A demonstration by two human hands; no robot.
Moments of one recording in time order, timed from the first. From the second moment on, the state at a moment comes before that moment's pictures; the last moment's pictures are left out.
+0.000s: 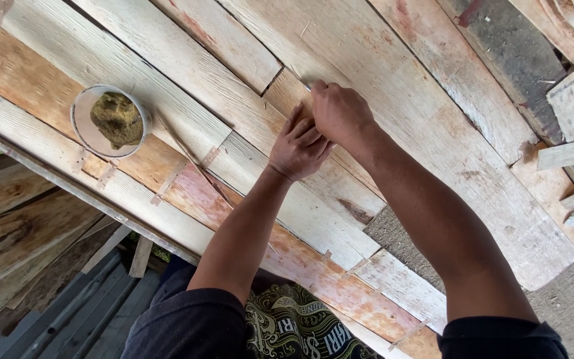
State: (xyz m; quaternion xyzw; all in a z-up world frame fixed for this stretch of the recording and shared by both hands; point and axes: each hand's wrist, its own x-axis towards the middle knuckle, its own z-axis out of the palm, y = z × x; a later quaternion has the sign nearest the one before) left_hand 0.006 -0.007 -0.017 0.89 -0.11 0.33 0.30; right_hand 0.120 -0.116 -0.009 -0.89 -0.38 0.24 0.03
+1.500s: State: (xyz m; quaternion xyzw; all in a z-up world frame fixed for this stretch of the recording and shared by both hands) left_hand 0.003 -0.010 -0.024 0.90 -0.11 0.33 0.27; right_hand 0.125 -0.122 -0.007 -0.89 -0.40 0.18 0.10
